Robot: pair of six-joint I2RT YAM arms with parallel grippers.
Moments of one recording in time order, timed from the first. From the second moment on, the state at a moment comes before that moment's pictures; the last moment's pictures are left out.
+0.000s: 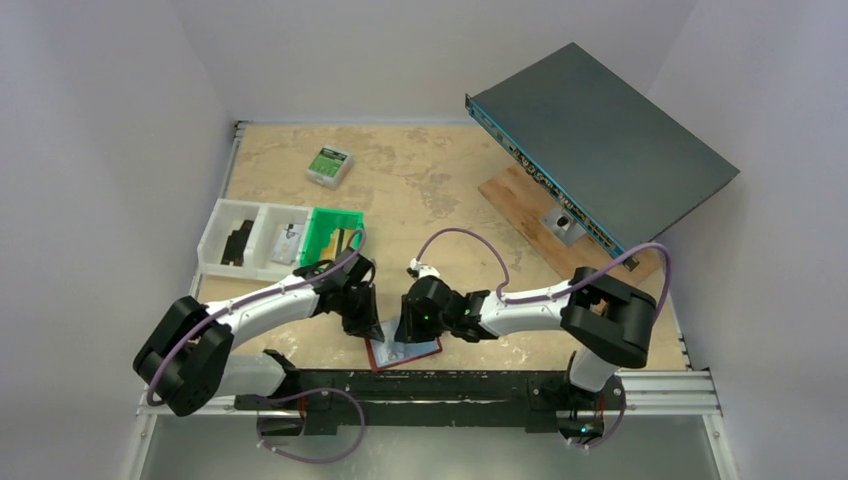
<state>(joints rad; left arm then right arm) -0.65 1.27 0.57 -0.53 0.29 -0.81 1.17 1.67 0.77 0.08 0.00 0.98</state>
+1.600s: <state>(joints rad) -0.82 1.54 0.85 -0.50 0.29 -0.83 1.15 1.30 0.75 -0.35 0.29 0.99</state>
